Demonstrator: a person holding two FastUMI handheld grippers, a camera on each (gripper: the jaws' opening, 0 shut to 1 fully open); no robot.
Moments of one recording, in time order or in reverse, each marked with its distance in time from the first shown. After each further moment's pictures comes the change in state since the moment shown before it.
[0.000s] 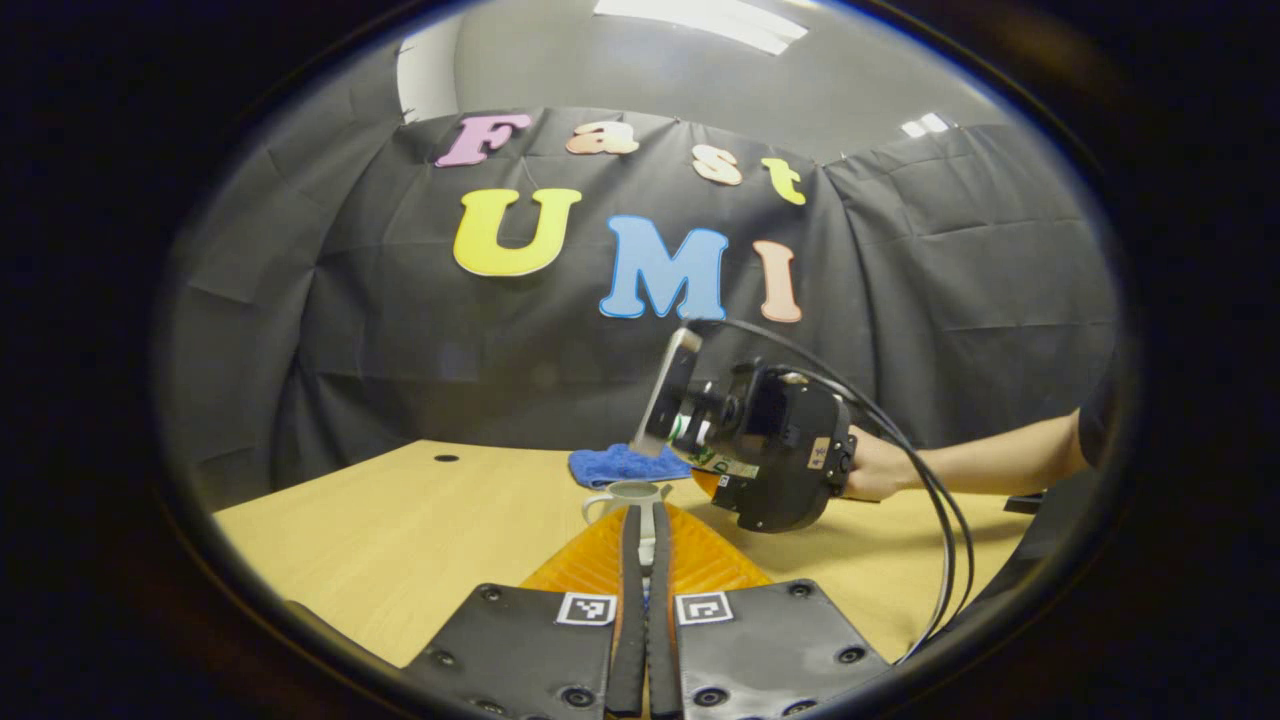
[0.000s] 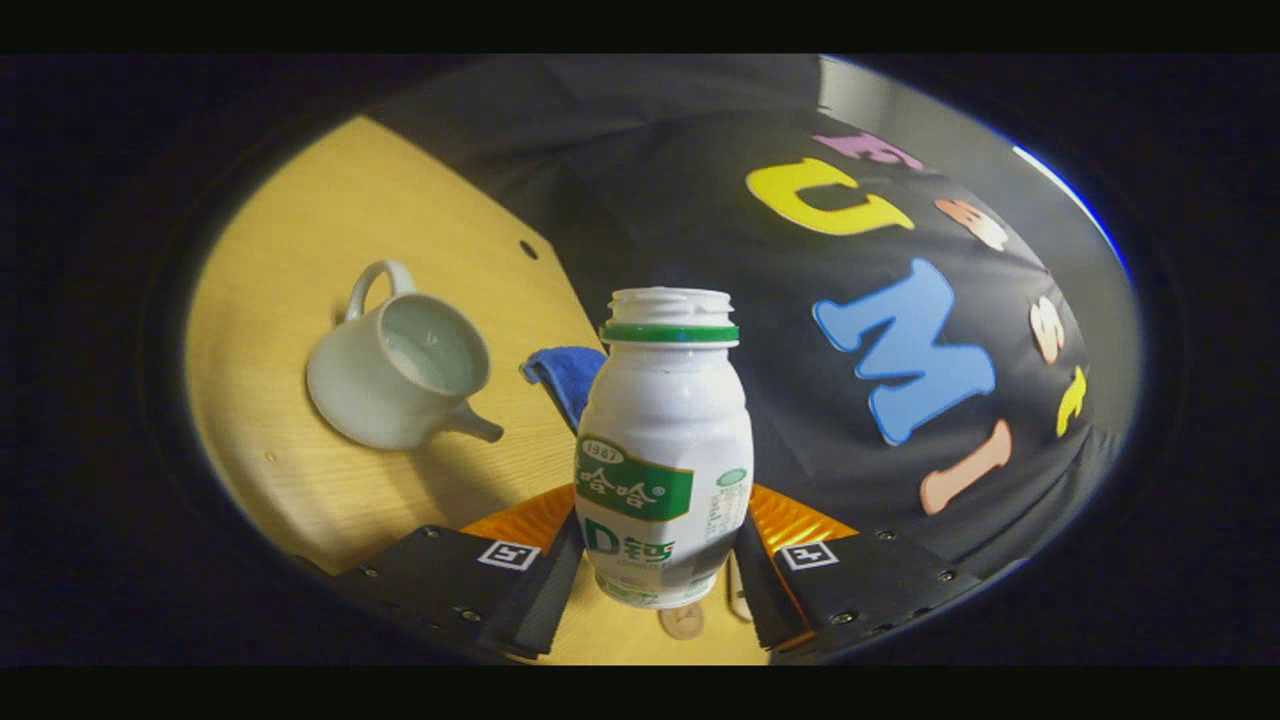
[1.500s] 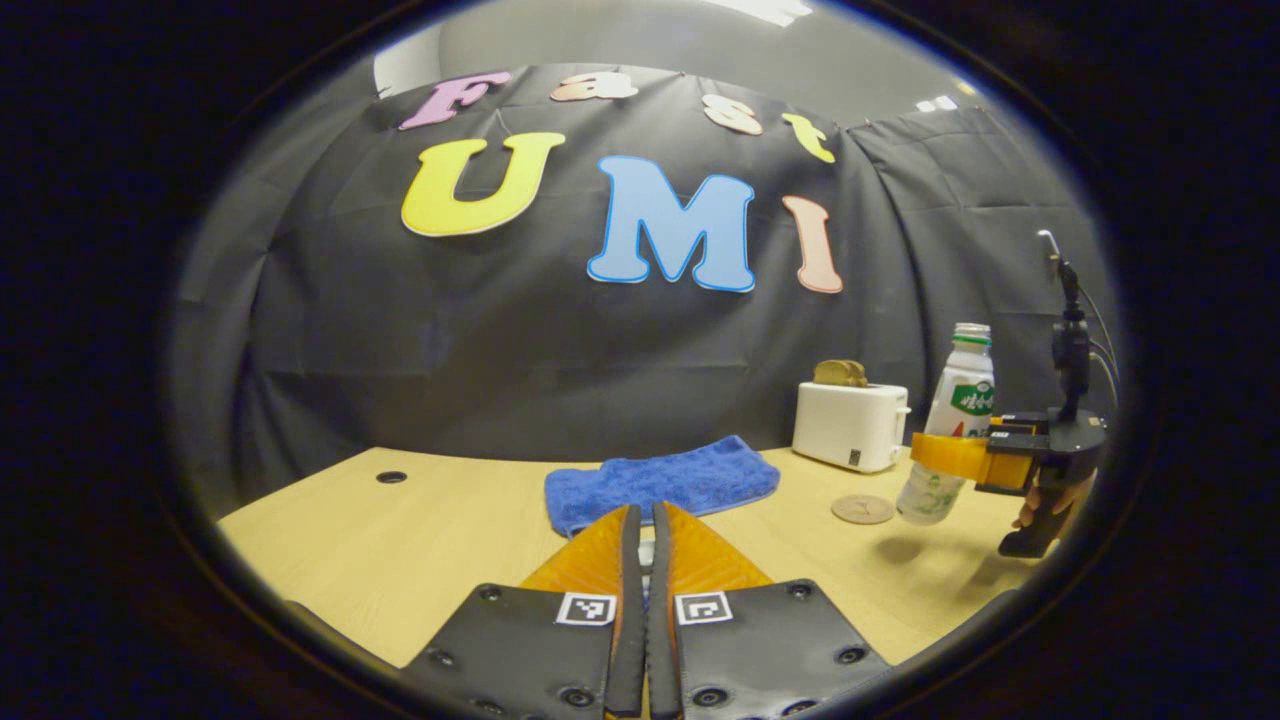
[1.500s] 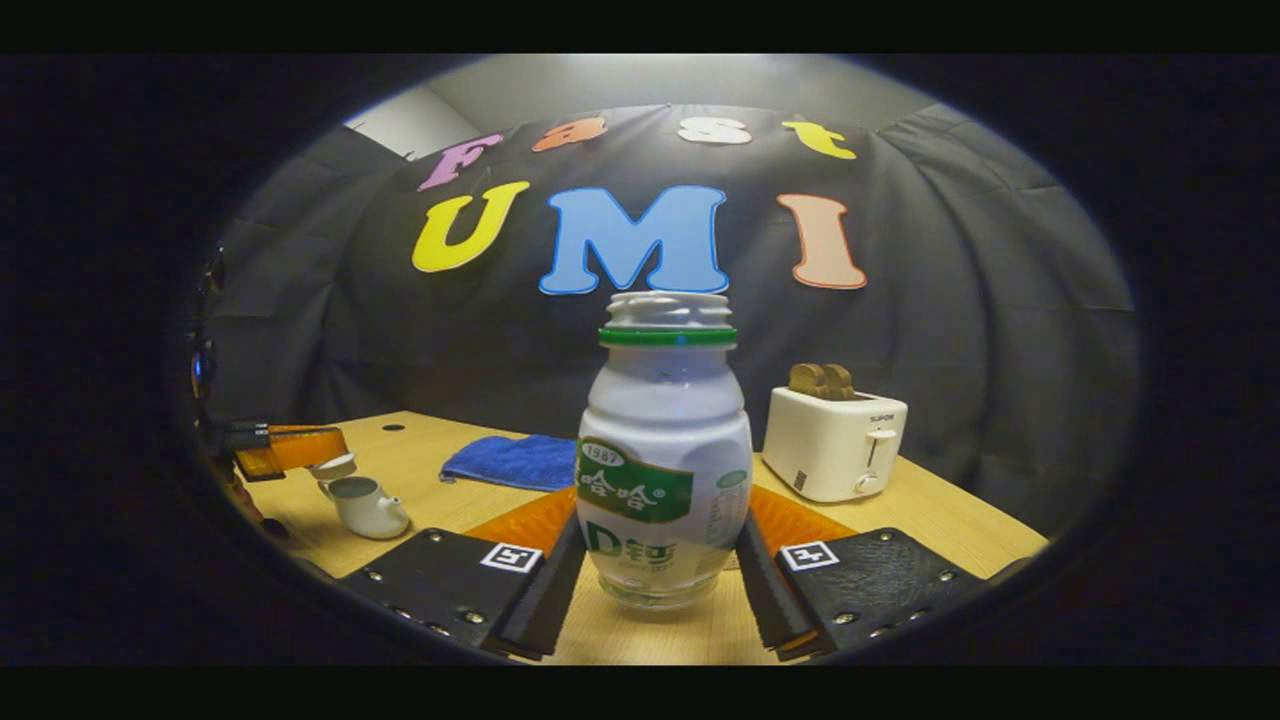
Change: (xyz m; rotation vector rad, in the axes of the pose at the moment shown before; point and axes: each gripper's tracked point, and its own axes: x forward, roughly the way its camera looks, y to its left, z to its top) left arm 0.234 0.016 -0.011 0.016 0.085 0.019; right arm -0.067 -0.102 -0.105 0.929 -0.034 -0.124
